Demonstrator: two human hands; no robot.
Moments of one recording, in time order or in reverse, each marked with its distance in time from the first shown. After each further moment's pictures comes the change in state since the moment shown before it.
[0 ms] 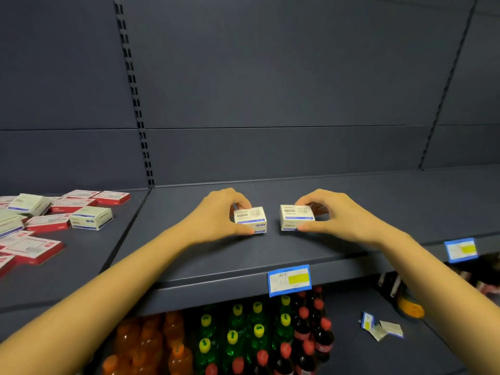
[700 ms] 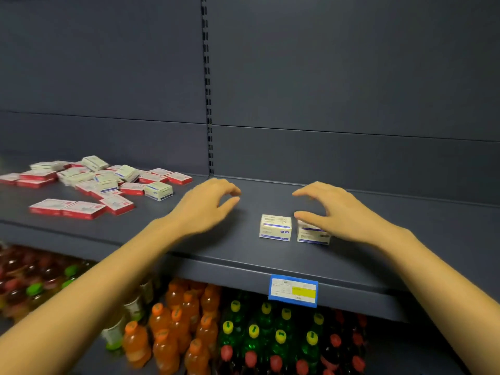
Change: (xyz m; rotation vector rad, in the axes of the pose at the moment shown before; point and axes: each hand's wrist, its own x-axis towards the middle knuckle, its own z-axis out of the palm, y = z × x) left_hand -0.040 0.015 -0.024 0.350 0.236 -0.300; right_hand 0.062 0.004 0.005 -0.247 -0.097 -0.418
